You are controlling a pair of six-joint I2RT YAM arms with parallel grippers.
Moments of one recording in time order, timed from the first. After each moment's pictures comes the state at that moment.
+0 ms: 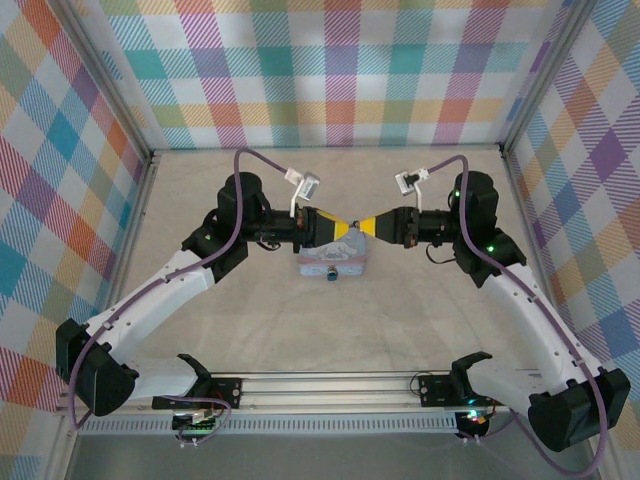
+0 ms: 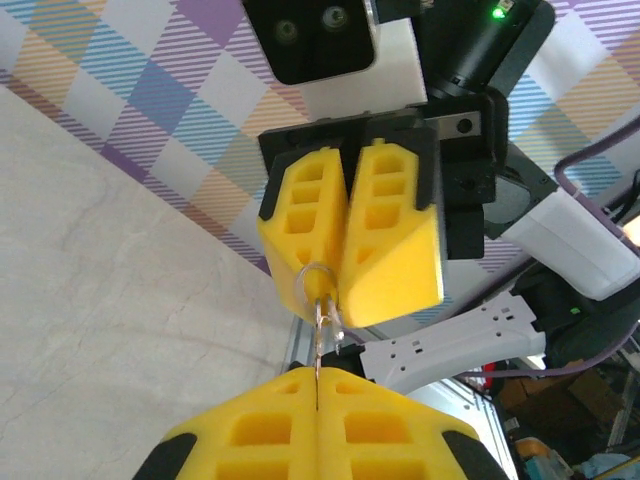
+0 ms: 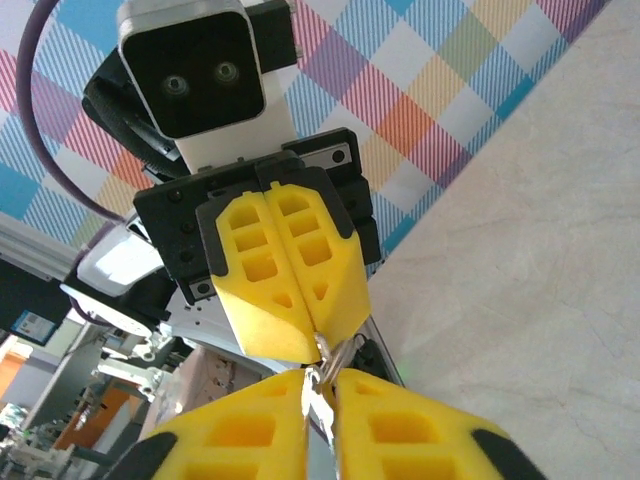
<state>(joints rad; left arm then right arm) -0.65 1.26 1.16 -0.06 0.85 -0.53 0.35 1.06 1.05 -0.21 -1.10 0.66</state>
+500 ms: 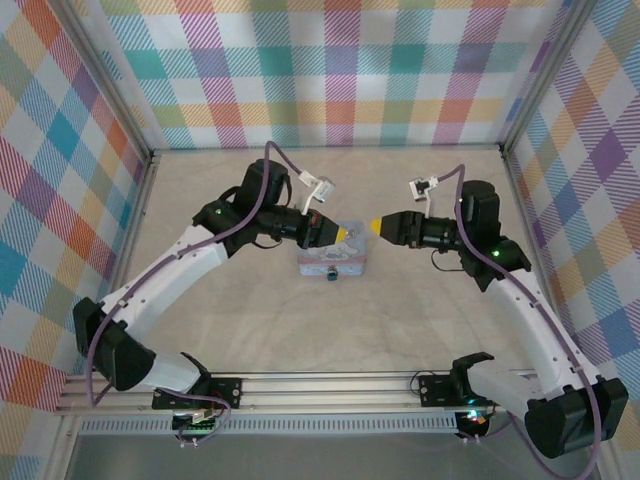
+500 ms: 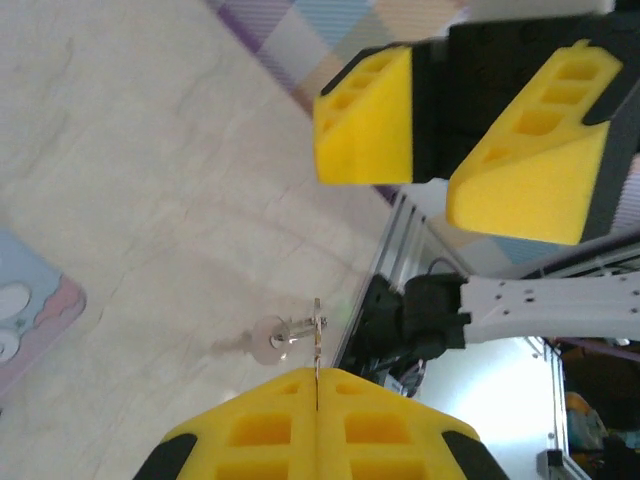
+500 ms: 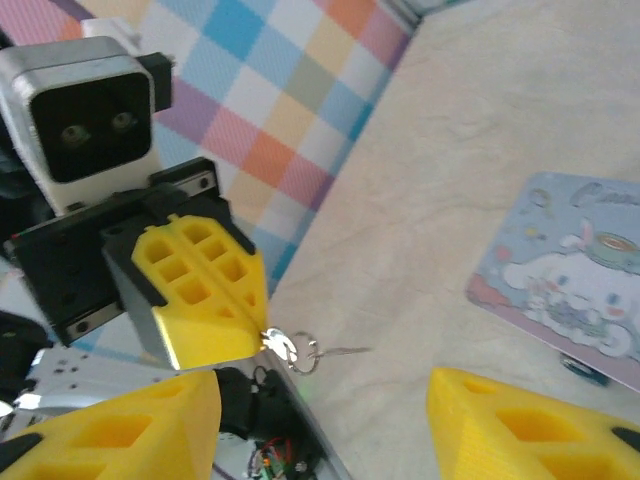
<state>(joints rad) -0.65 1.44 1.42 -0.64 0.72 -0.29 0.28 1.03 0.97 -0.38 -0.86 0.55</state>
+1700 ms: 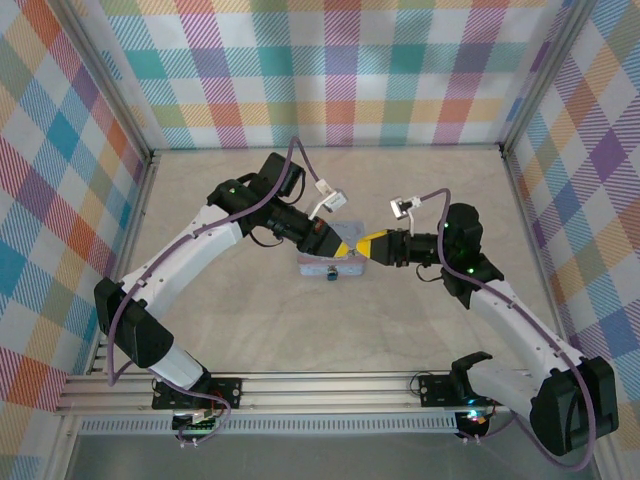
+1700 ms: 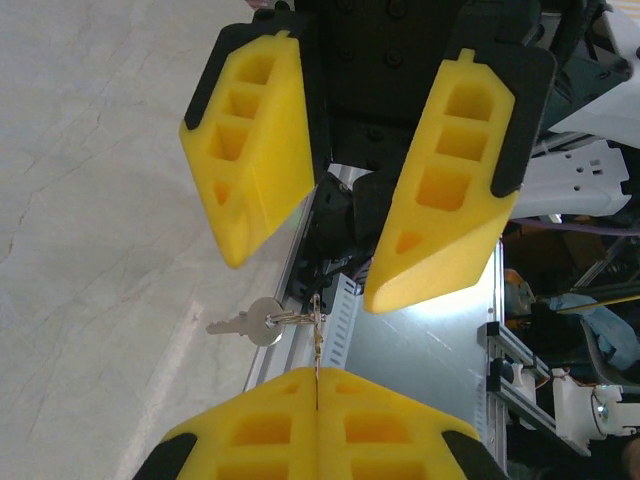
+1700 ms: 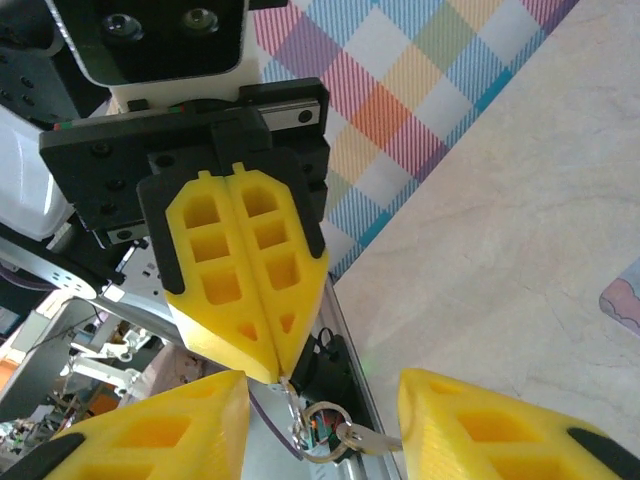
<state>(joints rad) -0.65 1.57 1.61 -0.97 0.91 -0.06 0.37 1.04 0.71 0.21 -1.09 0.73</state>
